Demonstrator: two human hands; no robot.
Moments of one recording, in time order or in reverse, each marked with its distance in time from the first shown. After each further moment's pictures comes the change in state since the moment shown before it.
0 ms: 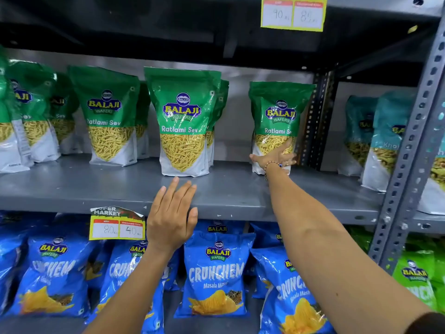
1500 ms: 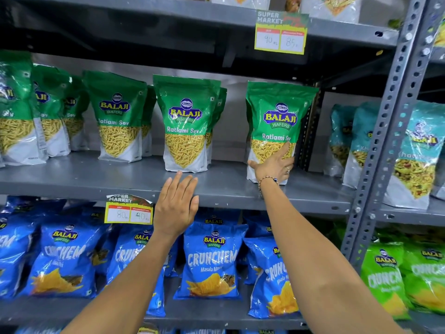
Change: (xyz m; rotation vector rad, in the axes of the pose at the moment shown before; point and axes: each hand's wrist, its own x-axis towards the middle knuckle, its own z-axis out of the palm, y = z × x) left_hand 0.004 0.008 -0.019 -0.001 -0.119 -0.079; right_hand -0.085 0.012 -0.039 -0.089 0.257 -0.178
